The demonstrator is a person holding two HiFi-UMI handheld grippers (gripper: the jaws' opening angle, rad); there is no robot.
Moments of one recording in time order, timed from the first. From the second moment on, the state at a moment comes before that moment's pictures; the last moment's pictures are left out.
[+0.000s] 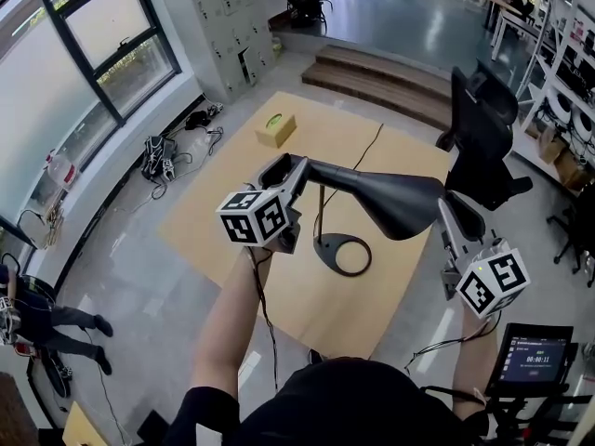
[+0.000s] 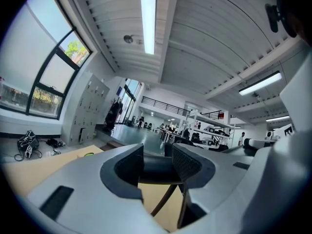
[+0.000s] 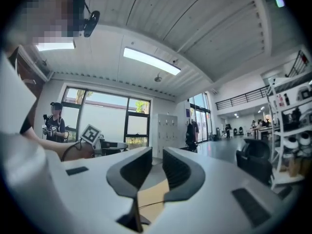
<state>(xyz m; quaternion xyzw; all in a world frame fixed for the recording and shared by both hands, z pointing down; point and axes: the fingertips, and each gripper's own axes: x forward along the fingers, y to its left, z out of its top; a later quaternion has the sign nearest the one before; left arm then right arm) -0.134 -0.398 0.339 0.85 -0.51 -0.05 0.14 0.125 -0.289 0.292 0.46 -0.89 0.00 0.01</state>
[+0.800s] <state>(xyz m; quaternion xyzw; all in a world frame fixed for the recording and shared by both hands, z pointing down) -0.125 -0.383 0.304 0.85 -0.52 -0.06 0.07 0.132 -0.290 0.387 0.45 -0.88 0.14 0.02</state>
